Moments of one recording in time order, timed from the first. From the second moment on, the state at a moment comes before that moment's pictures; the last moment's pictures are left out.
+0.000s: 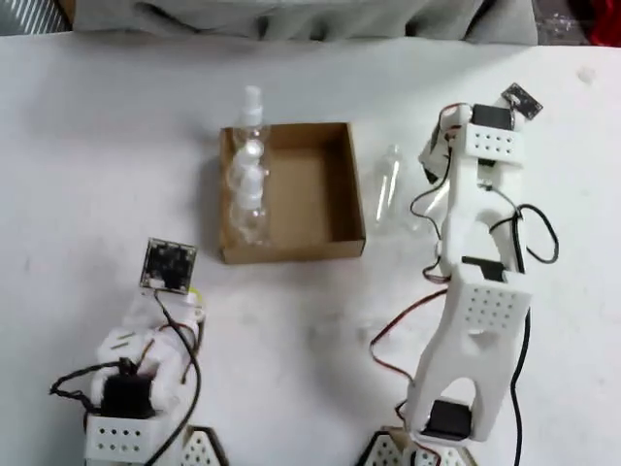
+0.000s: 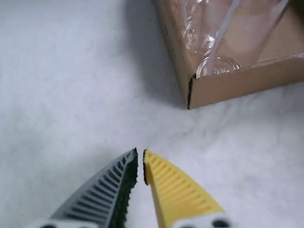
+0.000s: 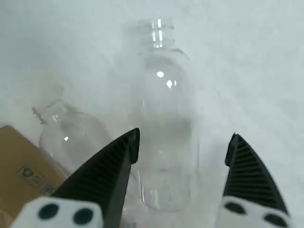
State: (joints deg) left arm -2.5 -103.5 97.3 61.8 -5.0; right arm 7.9 41.6 -37.3 82.5 -34.0
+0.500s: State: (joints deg) left arm -2.5 -103.5 97.3 61.8 -5.0; right arm 12.0 53.6 -53.2 88.4 -23.4
